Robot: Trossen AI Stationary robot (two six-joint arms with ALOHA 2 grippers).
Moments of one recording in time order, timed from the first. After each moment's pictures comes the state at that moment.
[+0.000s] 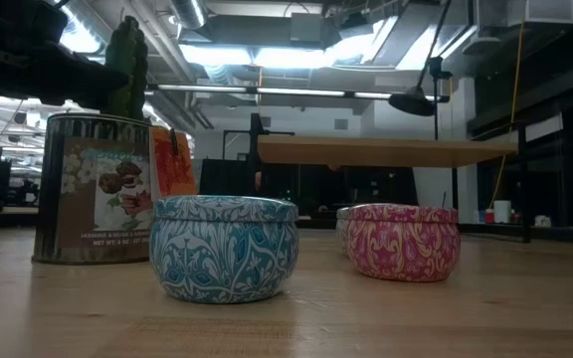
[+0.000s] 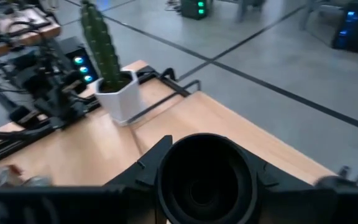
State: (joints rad) left arm -0.05 0.03 0.01 0.03 -0.09 0.17; right arm 0.21 0.91 1.32 -0.94 0.72 0.54
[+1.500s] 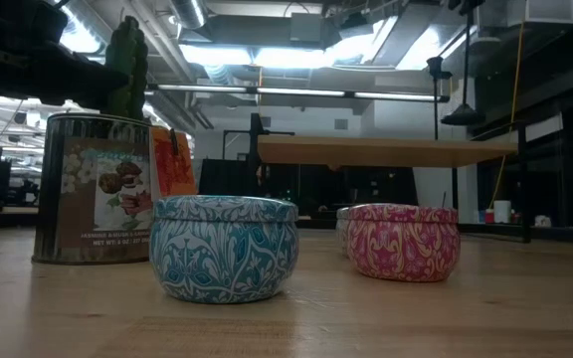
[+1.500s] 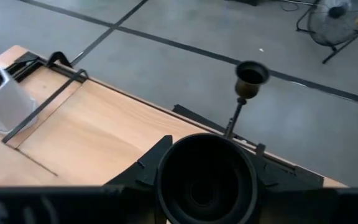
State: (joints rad) left arm -0.05 0.03 0.01 0.03 -0.09 0.17; right arm -0.20 1.09 1.66 -1.37 0.65 0.62
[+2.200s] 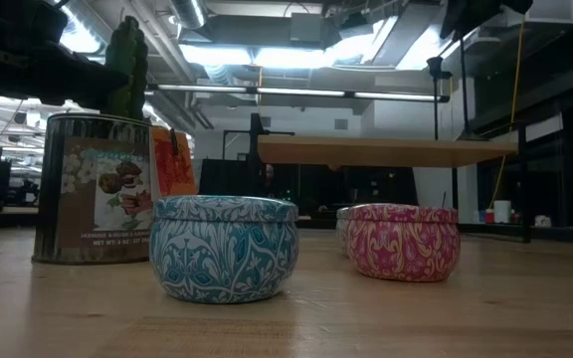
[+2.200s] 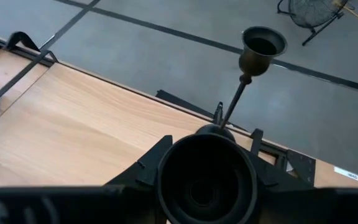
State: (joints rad) left arm -0.05 0.03 0.01 0.03 -0.09 0.17; right arm -0.26 1.12 1.53 -1.31 0.65 0.66
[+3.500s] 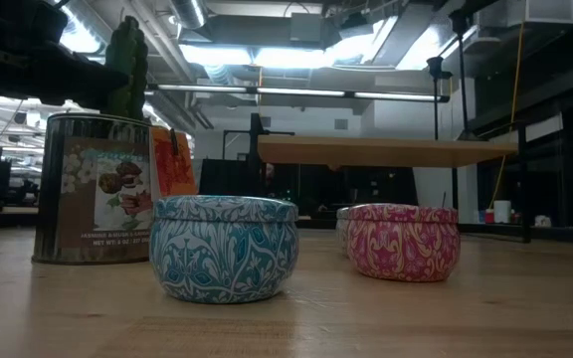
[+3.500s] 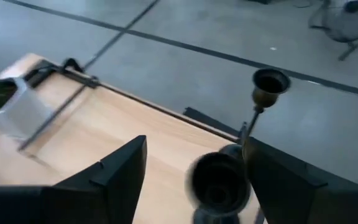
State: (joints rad) left arm -0.05 0.03 0.01 0.03 -0.09 0.17; right arm -0.26 1.10 1.64 -1.28 0.57 0.59
